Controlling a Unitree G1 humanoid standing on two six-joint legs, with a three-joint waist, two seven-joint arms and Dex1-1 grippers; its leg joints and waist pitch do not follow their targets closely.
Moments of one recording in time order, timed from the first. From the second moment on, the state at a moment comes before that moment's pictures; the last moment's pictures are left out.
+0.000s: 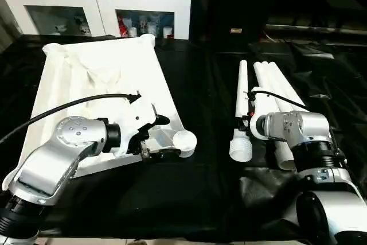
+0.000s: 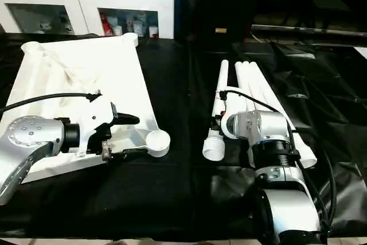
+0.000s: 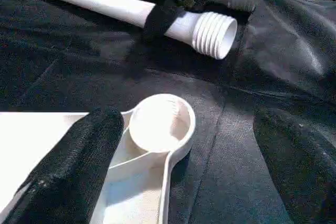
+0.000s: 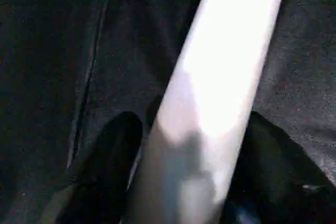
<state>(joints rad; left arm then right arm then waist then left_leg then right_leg) -0.35 0.66 -0.24 -0.27 -0.26 0.60 -0.95 -0.74 -0.23 -0.14 0.61 0.24 1.04 0.22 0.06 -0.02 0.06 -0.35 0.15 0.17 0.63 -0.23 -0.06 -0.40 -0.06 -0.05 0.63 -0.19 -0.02</state>
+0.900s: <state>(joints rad) -0.46 0.40 -0.12 -0.16 -0.26 0.57 -0.68 -0.62 -0.21 -0.23 0.41 0.38 0.89 0.42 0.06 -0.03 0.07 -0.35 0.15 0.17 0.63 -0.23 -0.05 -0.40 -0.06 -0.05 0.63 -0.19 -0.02</state>
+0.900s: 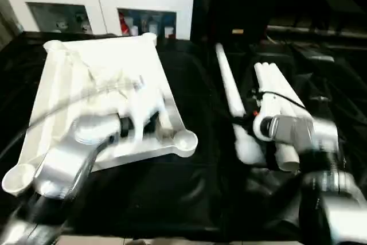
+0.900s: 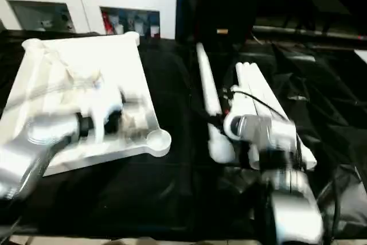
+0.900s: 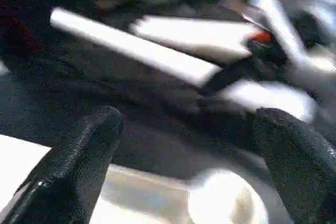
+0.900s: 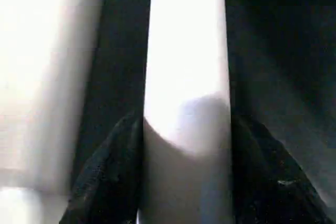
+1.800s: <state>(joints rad) -0.80 0.05 0.18 0.02 -0.71 0.90 -0.47 -0.50 -0.29 -0.17 -0.04 0.66 0.84 0.82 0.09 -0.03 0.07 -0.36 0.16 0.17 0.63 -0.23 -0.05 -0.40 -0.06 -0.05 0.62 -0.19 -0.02</state>
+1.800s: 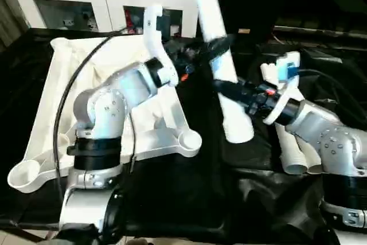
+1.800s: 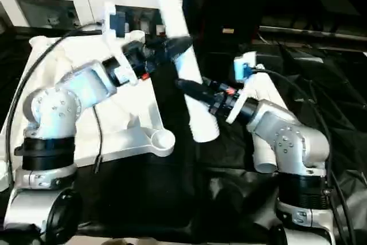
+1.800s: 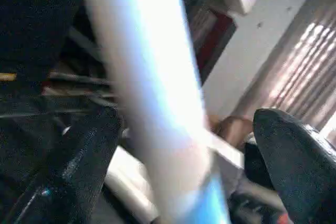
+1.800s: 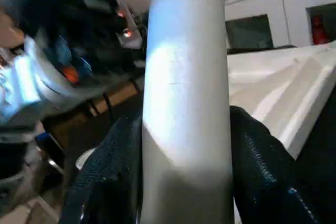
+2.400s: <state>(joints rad) -0.86 -0.04 0.36 0.15 -0.74 0.93 -0.12 -0.57 -0.25 0.09 -0.03 0.30 0.62 0.56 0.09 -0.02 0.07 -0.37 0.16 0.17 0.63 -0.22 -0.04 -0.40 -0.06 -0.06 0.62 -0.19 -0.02</state>
